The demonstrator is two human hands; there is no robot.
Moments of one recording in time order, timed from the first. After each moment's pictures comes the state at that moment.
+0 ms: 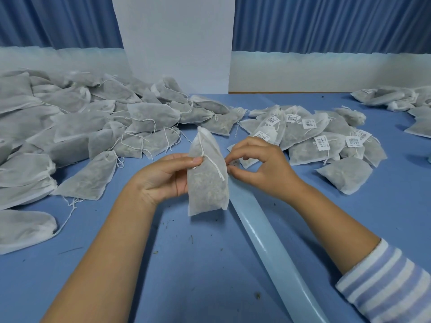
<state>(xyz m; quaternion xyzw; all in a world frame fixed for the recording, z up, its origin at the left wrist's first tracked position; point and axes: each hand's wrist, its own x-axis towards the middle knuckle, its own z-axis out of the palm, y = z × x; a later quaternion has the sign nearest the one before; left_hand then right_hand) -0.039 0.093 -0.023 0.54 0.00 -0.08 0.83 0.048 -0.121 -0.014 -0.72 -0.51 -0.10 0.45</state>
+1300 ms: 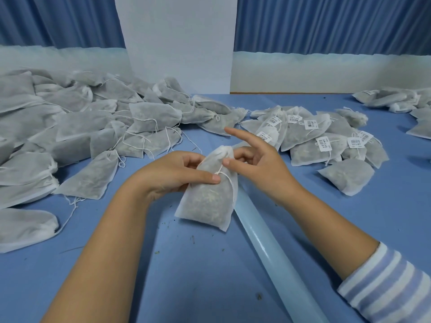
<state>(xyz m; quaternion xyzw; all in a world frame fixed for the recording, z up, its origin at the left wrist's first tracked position) -0.050 0.083 -0.002 0.77 0.06 -0.08 0.64 0.038 -0.107 -0.014 -0.67 -0.39 0.09 0.63</state>
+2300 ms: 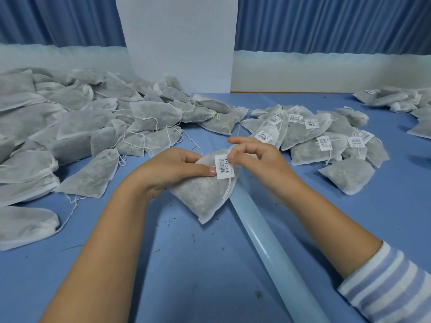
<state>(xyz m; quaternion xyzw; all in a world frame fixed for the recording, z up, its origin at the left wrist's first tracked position) -0.053 0.082 0.004 0.80 0.09 -0.05 0.59 0.034 -0.108 -0.005 -0.71 -0.31 0.11 0.62</state>
